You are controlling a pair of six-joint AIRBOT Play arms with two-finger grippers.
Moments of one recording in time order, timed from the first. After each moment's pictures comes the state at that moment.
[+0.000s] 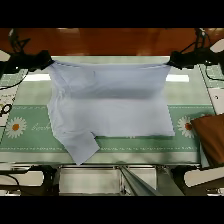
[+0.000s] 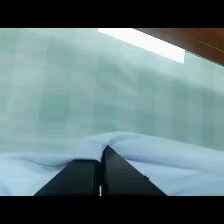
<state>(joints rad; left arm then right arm) 0.15 -1.57 1.39 0.90 -0.75 -1.34 -0.15 -1.72 1.64 -1.04 1.00 1.37</state>
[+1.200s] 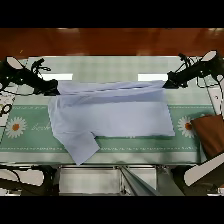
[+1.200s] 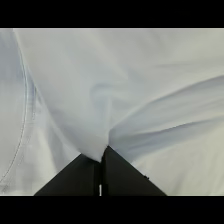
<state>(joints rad) 0.17 -1.64 1.35 1.16 -1.30 -1.37 -0.22 -1.90 1.66 -1.03 1.41 1.32</state>
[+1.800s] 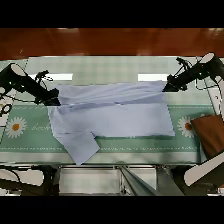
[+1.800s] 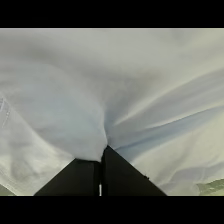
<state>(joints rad) 0.18 -1.63 1.26 1.19 -1.40 -1.37 -0.22 -1.91 1.65 -1.07 1.46 1.33</state>
